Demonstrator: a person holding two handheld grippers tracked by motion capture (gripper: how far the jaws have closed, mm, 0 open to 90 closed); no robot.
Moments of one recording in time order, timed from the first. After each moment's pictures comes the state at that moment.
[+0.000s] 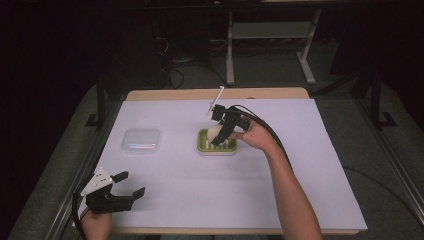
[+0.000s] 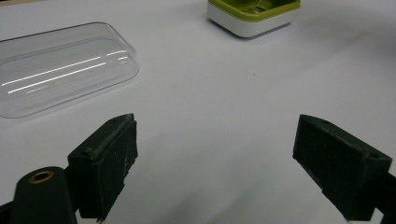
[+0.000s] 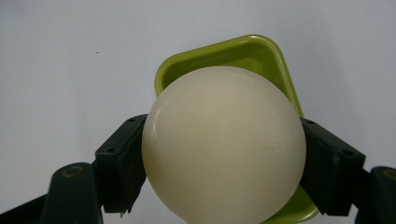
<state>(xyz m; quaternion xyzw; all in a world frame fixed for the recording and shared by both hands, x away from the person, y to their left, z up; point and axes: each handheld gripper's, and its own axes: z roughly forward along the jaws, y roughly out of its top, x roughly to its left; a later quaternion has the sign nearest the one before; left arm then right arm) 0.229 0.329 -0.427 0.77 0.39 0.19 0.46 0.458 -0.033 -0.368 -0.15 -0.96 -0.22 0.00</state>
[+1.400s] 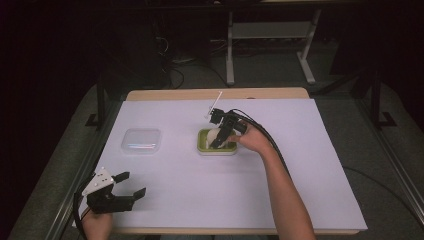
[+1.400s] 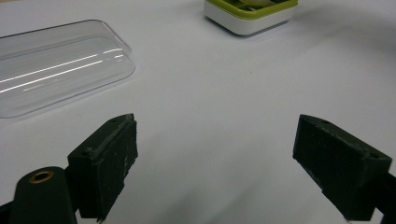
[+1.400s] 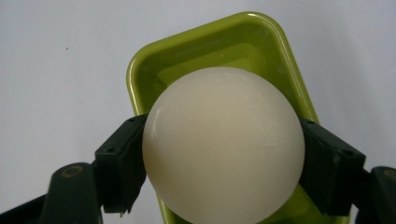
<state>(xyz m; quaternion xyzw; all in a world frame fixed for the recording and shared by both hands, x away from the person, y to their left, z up) 0.230 0.328 -0.428 0.78 0.39 0.18 0.46 0.468 -0.027 -0.396 -0.17 -0.96 -0.21 0.02</state>
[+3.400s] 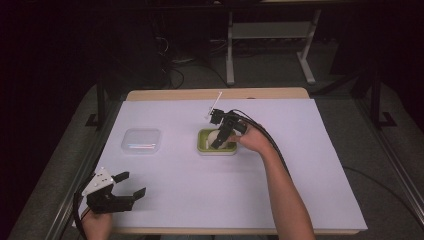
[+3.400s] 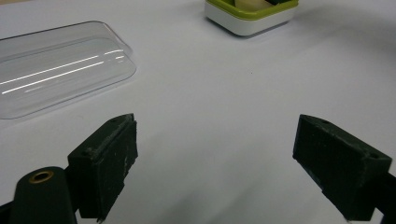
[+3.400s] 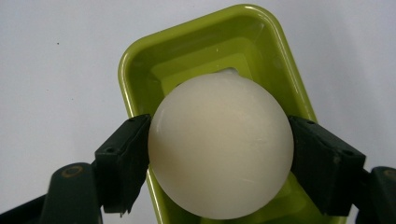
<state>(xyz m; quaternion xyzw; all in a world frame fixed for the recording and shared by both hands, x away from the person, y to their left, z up) 0.230 0.328 -0.427 0.78 0.39 0.18 0.46 0.469 -0.027 -0.398 -0.18 -0.96 -0.20 0.01</state>
